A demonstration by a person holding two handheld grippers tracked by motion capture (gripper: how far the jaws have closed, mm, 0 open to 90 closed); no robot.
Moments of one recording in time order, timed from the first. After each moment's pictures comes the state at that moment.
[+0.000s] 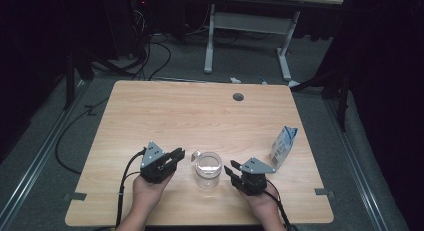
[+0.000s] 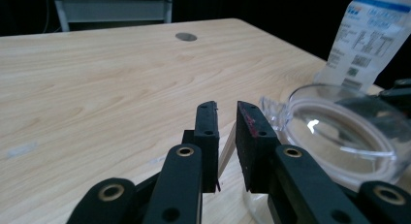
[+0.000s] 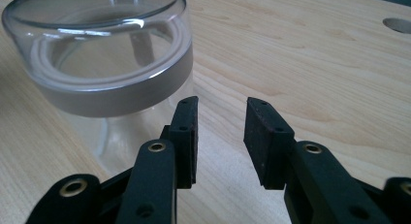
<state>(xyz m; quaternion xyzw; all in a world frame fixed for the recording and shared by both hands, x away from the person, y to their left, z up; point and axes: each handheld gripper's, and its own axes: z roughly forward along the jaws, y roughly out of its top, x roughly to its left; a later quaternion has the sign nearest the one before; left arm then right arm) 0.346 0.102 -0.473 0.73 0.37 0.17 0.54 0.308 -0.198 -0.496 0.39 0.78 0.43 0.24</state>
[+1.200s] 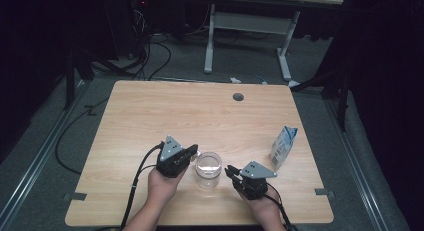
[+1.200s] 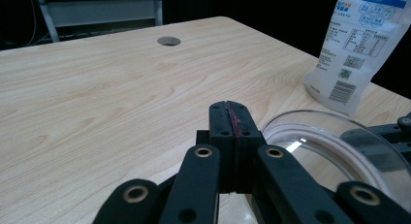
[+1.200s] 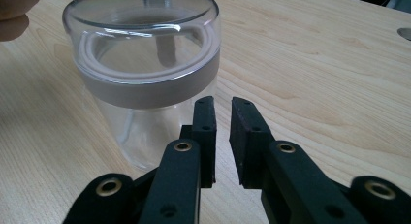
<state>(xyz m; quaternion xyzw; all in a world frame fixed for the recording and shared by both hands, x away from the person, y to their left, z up) 0.353 0.064 -0.465 0.75 0.35 0.17 0.53 0.296 -0.198 -0.491 0.37 0.79 0.44 0.23</state>
